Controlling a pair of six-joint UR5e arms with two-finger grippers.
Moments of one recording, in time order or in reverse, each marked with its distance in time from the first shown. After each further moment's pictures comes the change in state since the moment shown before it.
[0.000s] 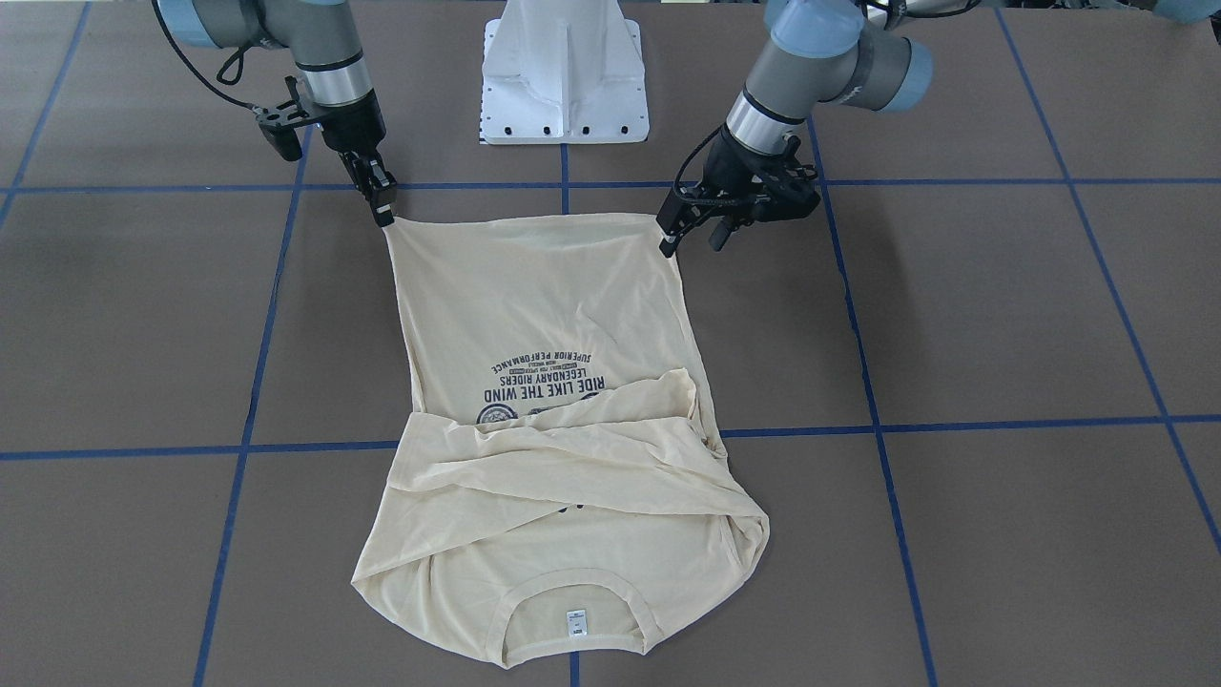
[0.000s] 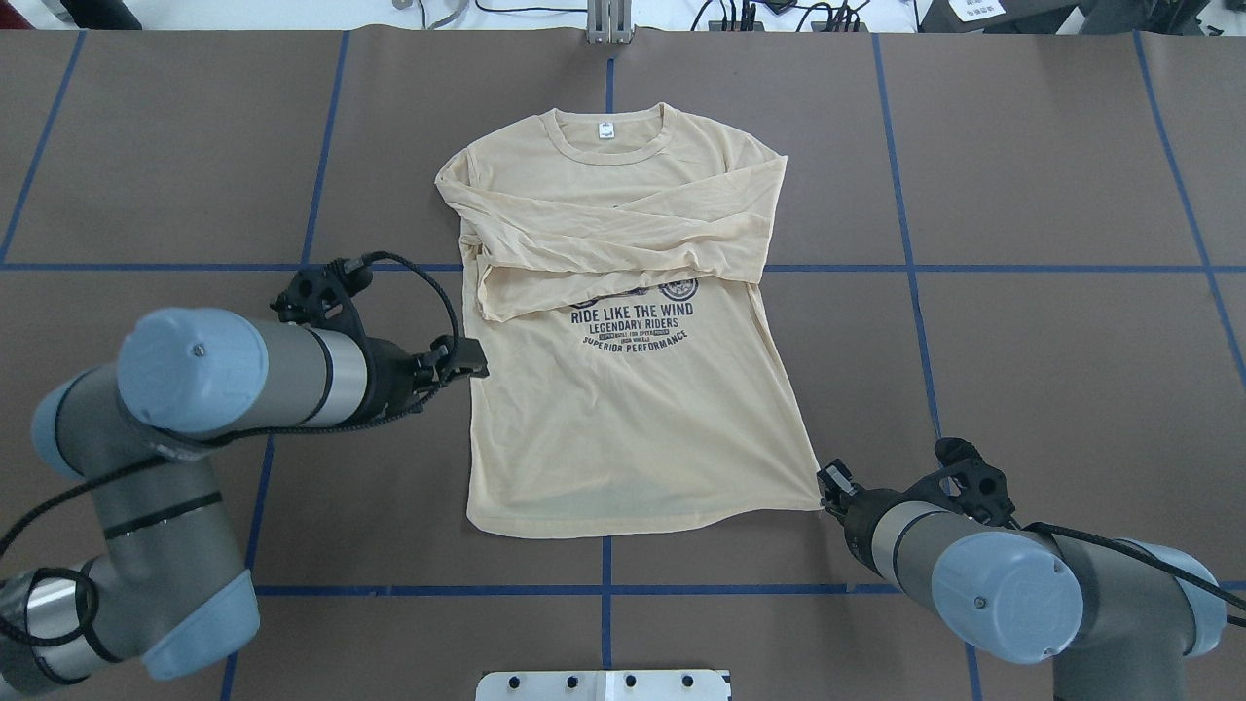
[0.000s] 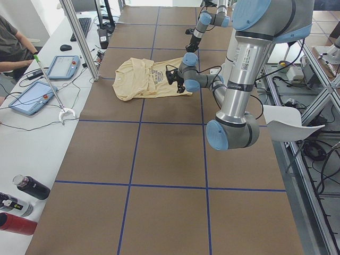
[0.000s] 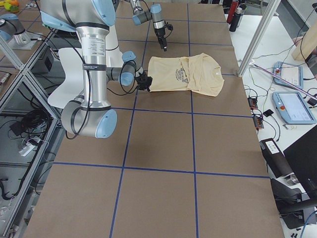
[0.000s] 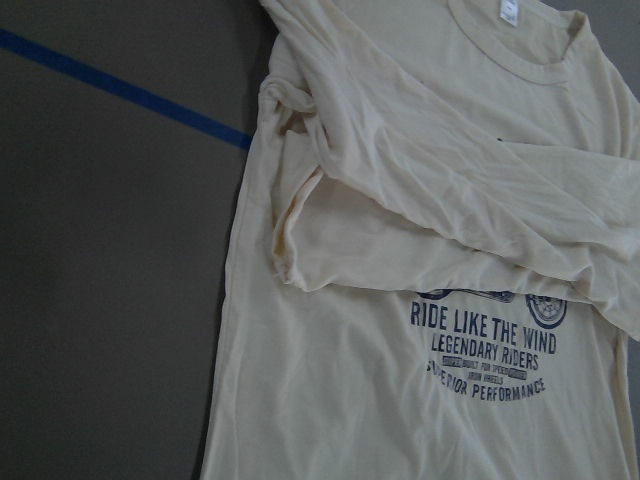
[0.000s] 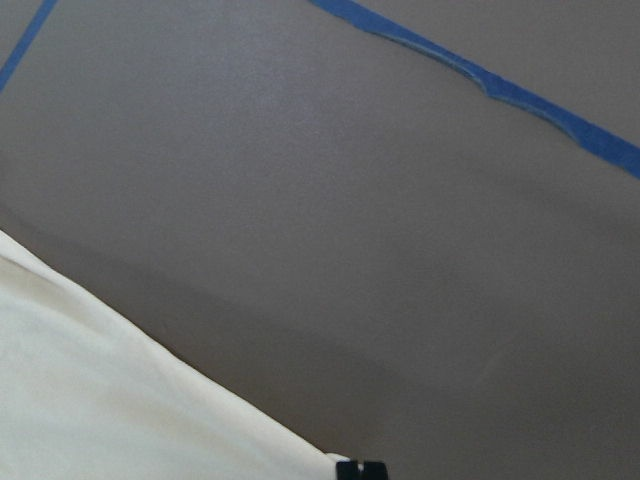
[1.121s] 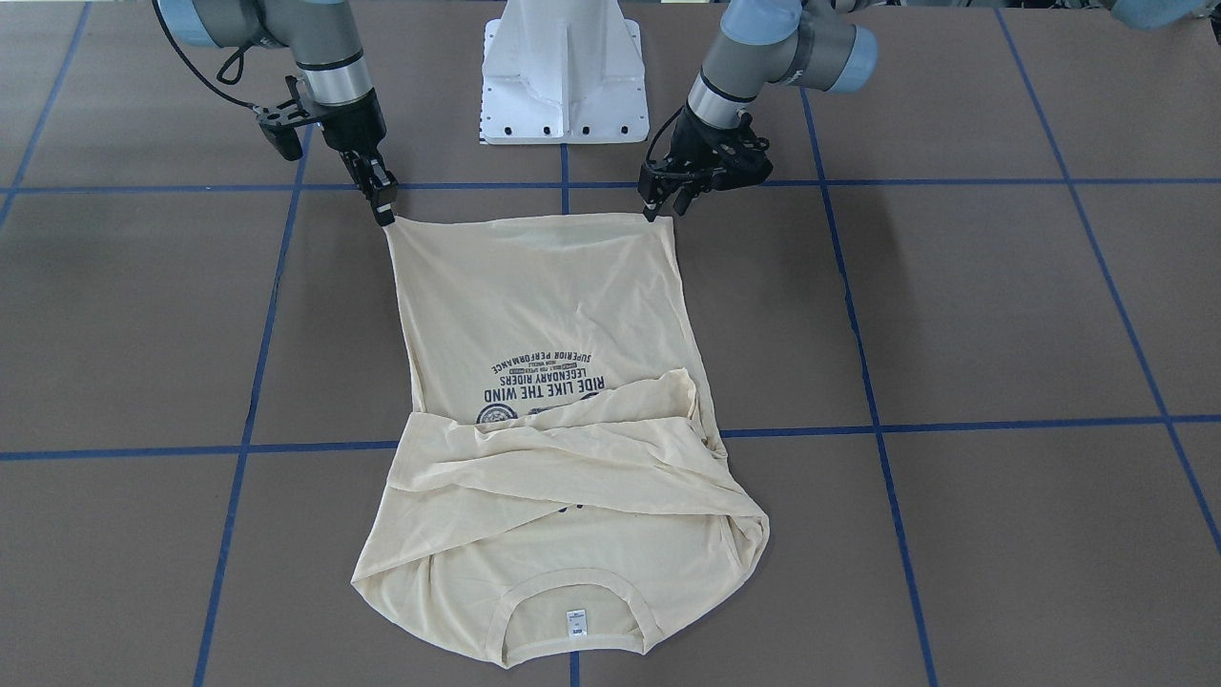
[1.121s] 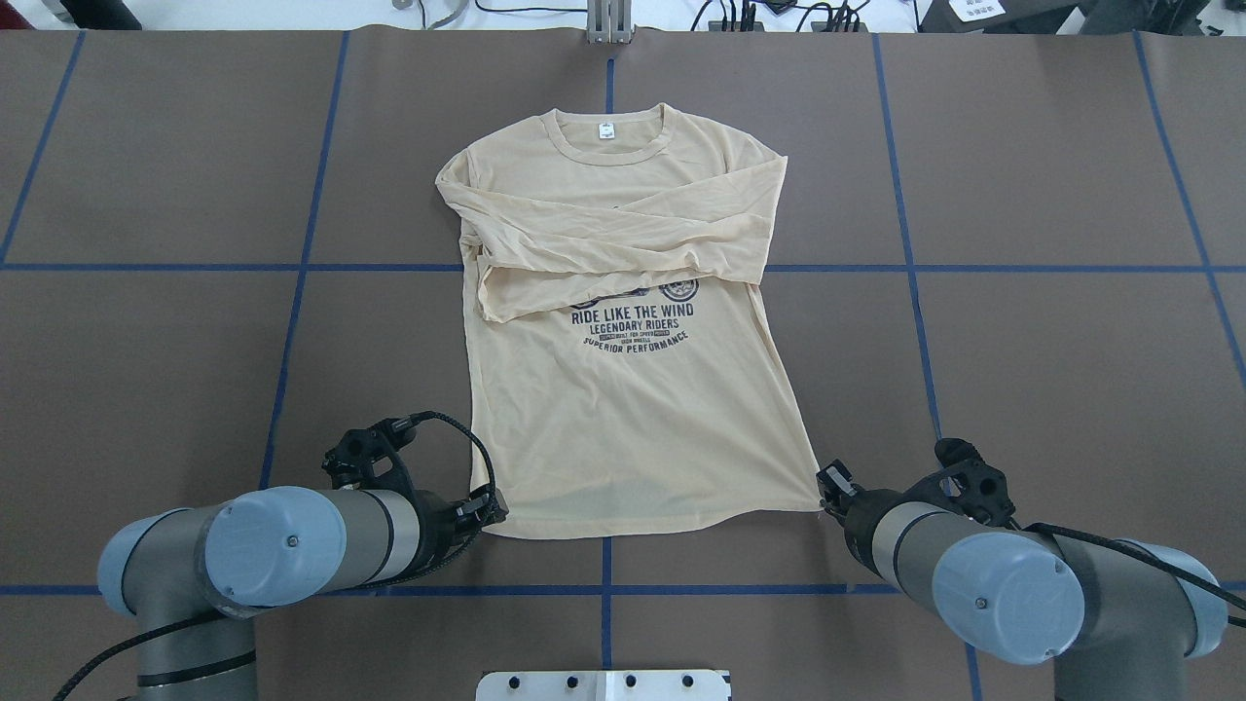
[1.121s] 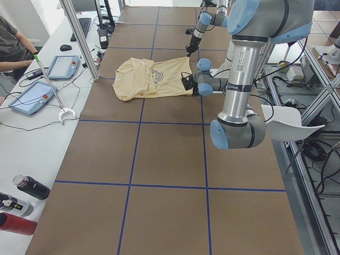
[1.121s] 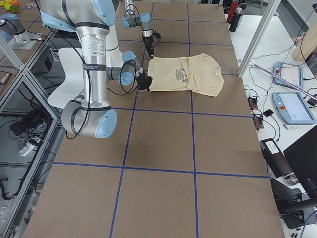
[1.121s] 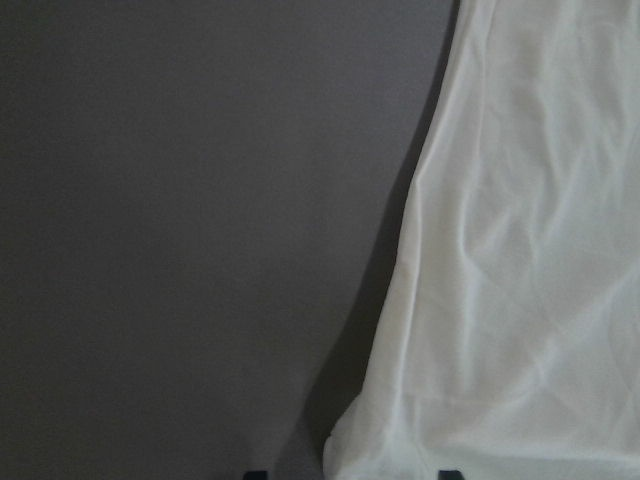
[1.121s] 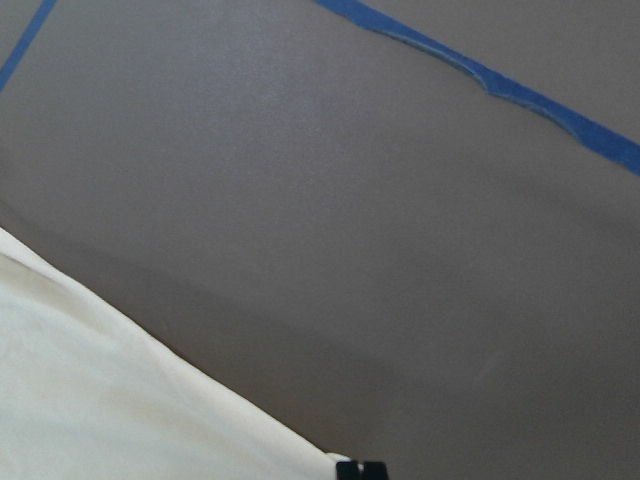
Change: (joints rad) left arm 0.152 0.012 0.014 0.007 0.072 -0.103; right arm 0.000 0.001 0.001 0.000 0.001 0.000
